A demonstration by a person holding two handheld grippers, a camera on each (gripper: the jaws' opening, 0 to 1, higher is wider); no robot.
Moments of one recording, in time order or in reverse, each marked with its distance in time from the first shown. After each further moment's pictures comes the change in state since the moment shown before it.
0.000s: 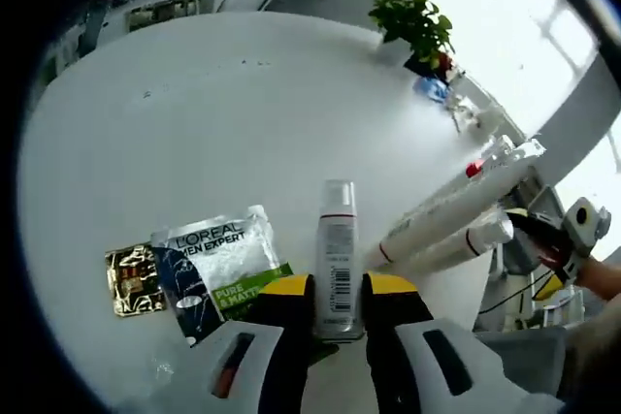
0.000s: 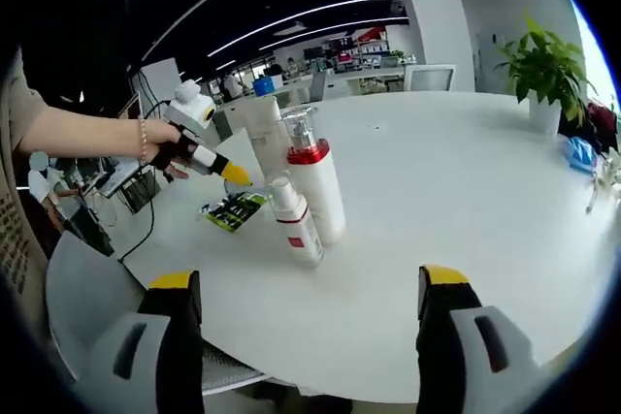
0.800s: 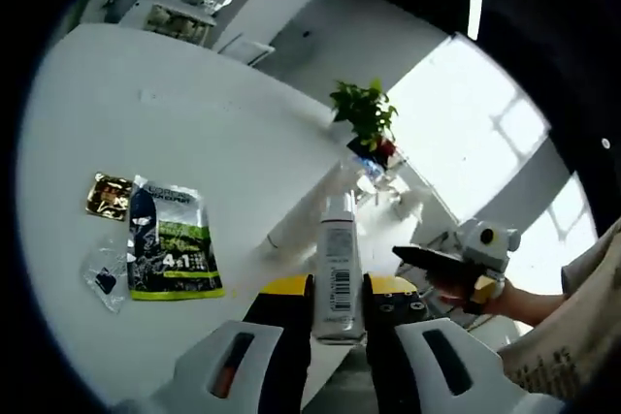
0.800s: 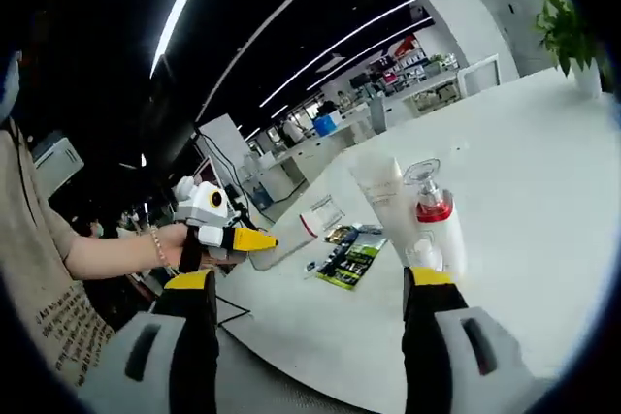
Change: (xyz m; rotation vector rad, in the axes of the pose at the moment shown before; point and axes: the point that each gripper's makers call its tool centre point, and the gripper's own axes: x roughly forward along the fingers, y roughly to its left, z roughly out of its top) left arm -0.105 -0.106 -0.027 -0.182 -0.386 -0.359; right arm 0.000 0.111 0.077 0.249 -0.194 0.406
